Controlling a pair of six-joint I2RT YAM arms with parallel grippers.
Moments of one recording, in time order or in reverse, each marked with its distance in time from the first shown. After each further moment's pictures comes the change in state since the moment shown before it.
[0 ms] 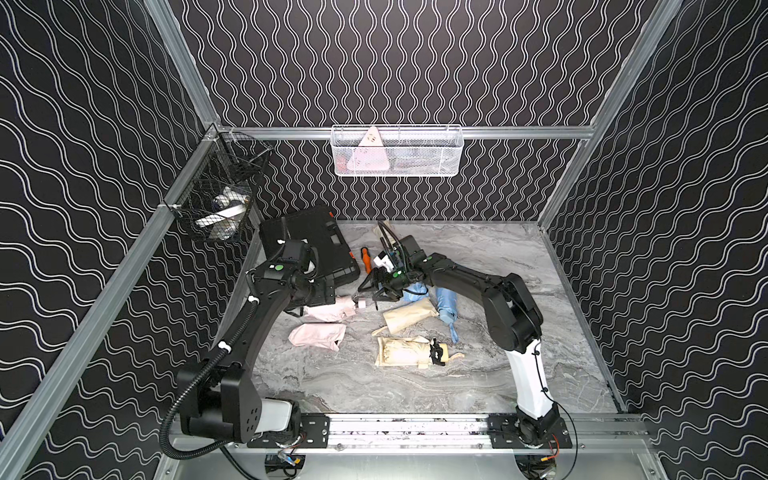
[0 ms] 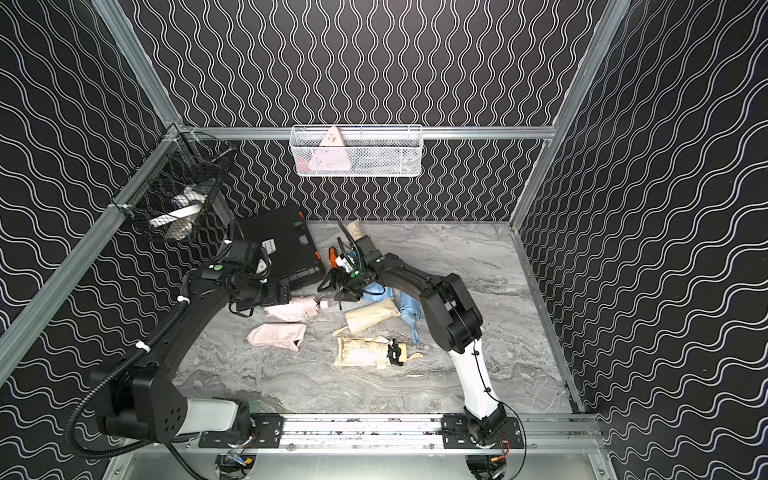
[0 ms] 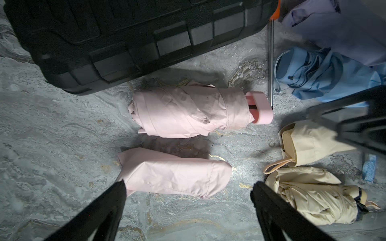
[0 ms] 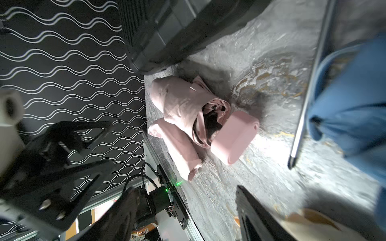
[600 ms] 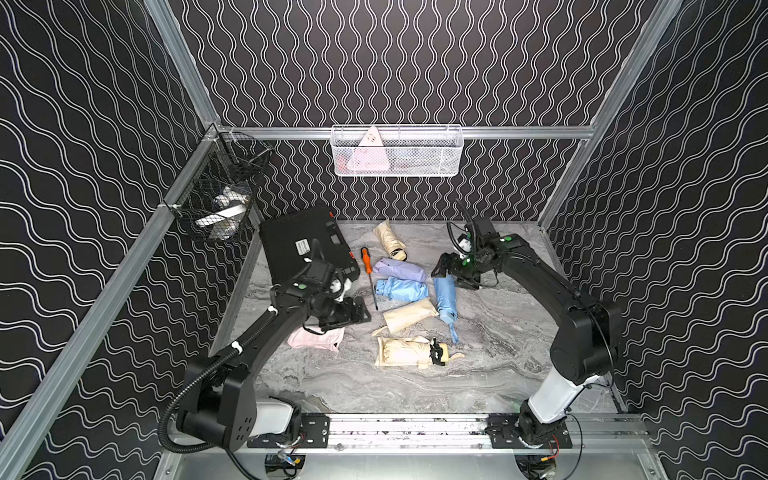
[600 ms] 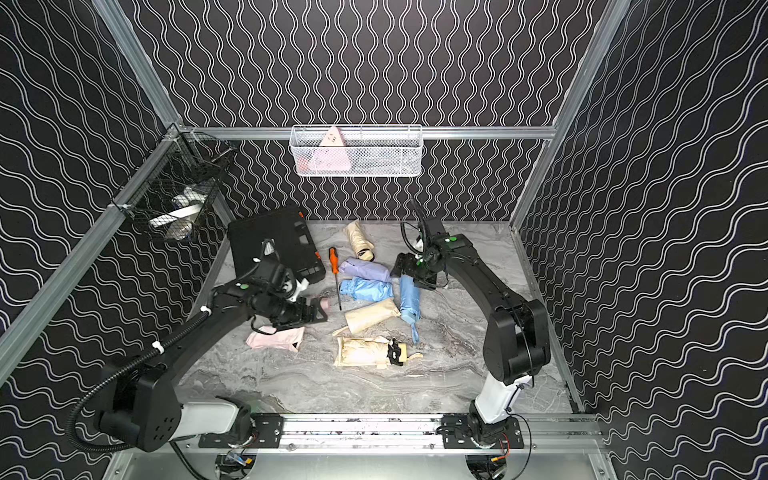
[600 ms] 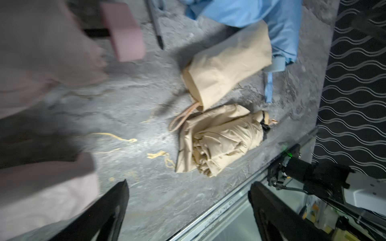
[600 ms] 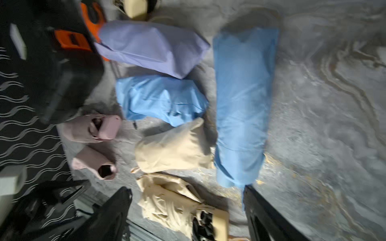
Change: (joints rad) left arm -0.262 -0.011 -0.217 0.233 0.443 -0.156; right arm -0.295 -0.388 -0.189 -0.539 0.474 -0.249
